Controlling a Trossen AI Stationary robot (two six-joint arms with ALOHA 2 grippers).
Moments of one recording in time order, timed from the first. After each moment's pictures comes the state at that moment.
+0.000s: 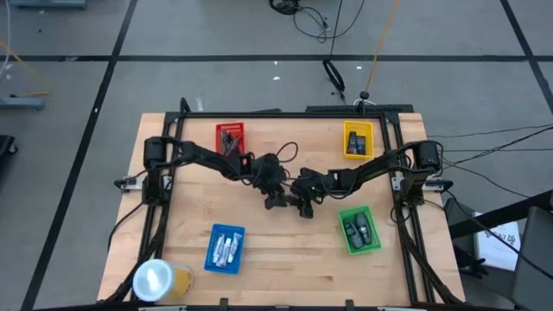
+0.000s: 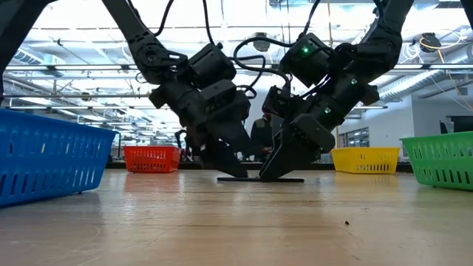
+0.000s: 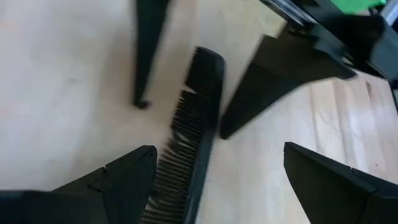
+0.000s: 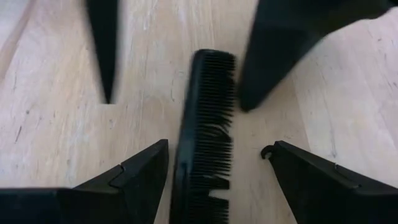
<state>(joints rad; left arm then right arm) 0.16 1.96 1.00 0.11 0.50 -0.31 -0.05 1.83 0.75 0.26 0.03 -0.01</state>
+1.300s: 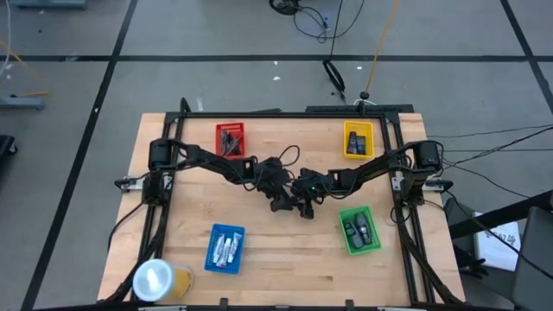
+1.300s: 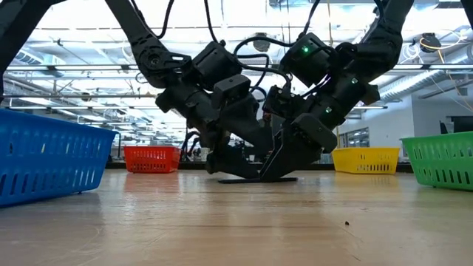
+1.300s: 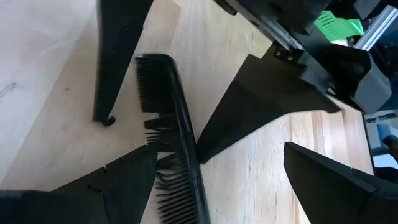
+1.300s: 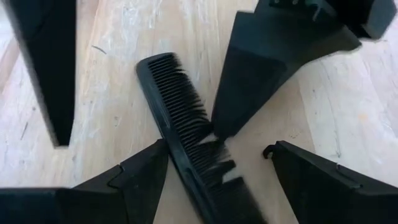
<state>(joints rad) 0.11 2.02 1.03 0.19 0.54 -0.49 -0.05 1.83 0.75 0.25 0.02 -0.02</state>
